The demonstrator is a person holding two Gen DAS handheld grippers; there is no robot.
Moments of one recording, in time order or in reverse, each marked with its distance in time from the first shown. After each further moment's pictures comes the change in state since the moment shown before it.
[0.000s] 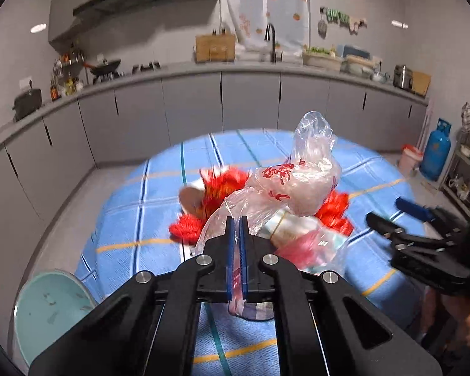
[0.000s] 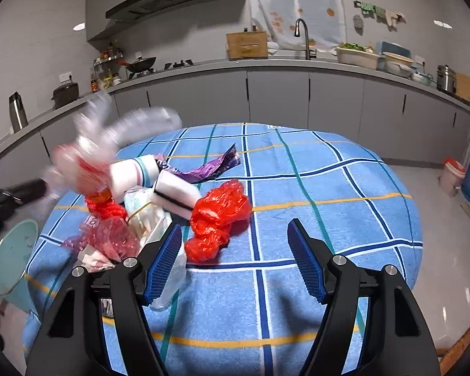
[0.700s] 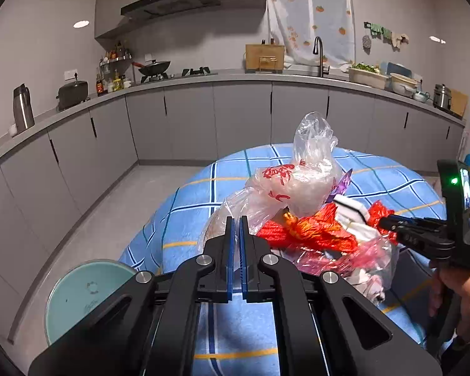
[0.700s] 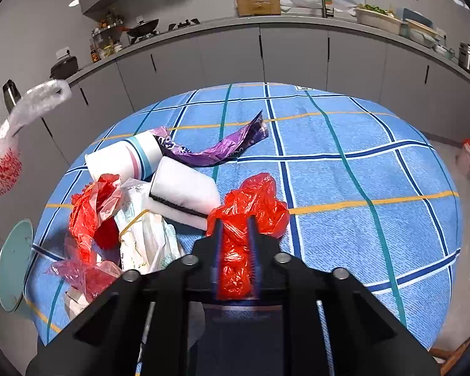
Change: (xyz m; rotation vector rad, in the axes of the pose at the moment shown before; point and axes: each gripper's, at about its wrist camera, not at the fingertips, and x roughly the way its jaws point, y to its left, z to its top) left arm -0.018 0.058 -0.008 -0.097 -0.013 0.182; right arm 0.078 0.020 0.021 0.008 0.209 0.066
